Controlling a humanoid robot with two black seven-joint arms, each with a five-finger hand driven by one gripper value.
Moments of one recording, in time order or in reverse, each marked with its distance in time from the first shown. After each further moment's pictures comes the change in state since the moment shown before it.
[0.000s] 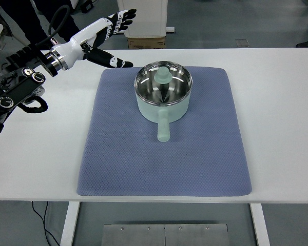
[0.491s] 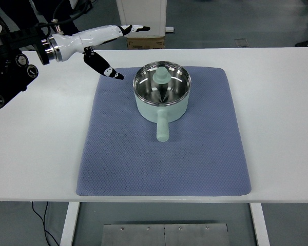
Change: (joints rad) left arm -0.094 0.088 0.019 -0.096 0.477 0.015 -0.035; right arm 0.000 0.000 0.000 0.000 0.000 0.000 0.000
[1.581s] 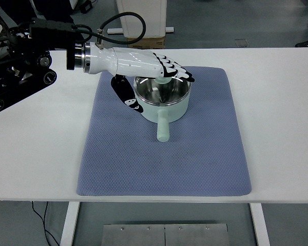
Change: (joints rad) left arm -0.208 0.039 0.278 -0.375 0.125 -0.038 0.000; right arm 0.000 0.000 0.000 0.000 0.000 0.000 0.000
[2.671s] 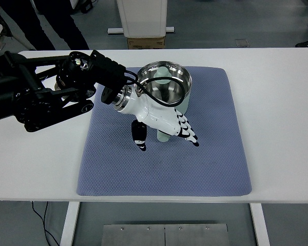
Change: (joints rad) left arm 0.009 -0.171 0.110 0.011 0.239 -0.123 0.000; right arm 0.000 0.000 0.000 0.000 0.000 0.000 0.000
